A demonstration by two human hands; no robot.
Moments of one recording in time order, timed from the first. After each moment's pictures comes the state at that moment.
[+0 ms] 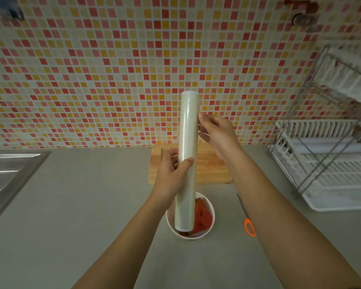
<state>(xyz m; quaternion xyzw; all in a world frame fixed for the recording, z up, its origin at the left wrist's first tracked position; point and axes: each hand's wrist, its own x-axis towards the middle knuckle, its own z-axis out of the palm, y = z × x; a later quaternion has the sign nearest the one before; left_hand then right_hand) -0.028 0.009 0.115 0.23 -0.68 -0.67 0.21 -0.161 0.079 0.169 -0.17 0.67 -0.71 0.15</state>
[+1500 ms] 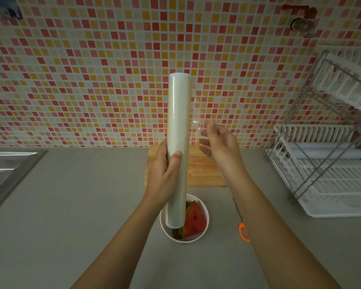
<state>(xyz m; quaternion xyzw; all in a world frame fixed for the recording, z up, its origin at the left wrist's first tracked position) -0.025 0.018 0.137 0.16 -0.76 -0.54 0.33 -0.126 0.111 0.170 -0.20 0.65 -0.73 0.10</state>
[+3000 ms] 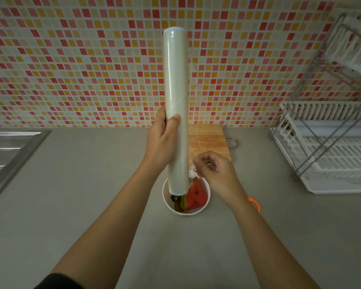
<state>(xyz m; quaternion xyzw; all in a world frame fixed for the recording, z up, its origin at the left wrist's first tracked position) -0.035 0.004 0.143 0.15 -0.73 -0.57 0.33 -0.082 0.149 0.085 -0.27 0.70 -0.64 0.16</state>
